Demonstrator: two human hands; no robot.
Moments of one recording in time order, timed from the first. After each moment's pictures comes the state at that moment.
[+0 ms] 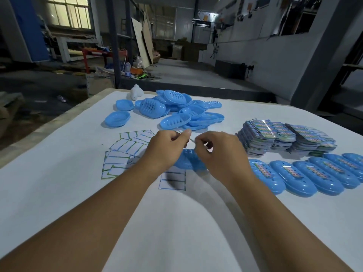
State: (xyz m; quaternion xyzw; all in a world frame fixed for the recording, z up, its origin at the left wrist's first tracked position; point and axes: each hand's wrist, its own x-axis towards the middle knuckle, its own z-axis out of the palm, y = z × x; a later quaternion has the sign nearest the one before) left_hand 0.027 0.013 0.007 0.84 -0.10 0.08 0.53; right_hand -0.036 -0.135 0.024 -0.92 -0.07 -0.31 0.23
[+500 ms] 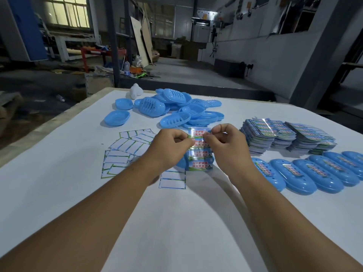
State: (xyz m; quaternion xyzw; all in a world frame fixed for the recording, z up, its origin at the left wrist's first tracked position) left_hand 0.020 0.012 0.010 0.80 -0.16 0.03 0.58; right_hand -0.025 -0.143 0.022 -0.75 0.04 -0.24 0.61
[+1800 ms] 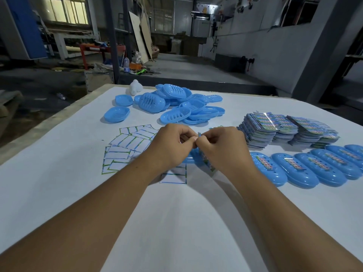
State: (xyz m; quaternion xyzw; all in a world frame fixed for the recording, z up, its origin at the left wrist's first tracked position) left_hand 0.015 0.010 0.013 0.84 -0.25 0.11 0.47; right_hand -0.030 -0.138 0.020 -0.90 0.02 -0.26 0.34
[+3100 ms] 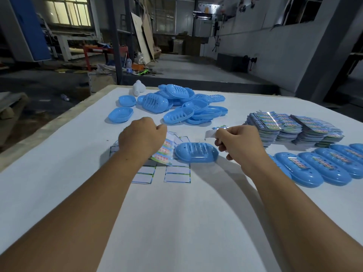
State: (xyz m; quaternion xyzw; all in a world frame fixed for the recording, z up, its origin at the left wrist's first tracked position) left_hand 0.048 0.056 0.017 0.96 0.02 0.18 0.19; right_hand -0.026 -0.160 0.024 -0.81 0.10 -0.20 0.54
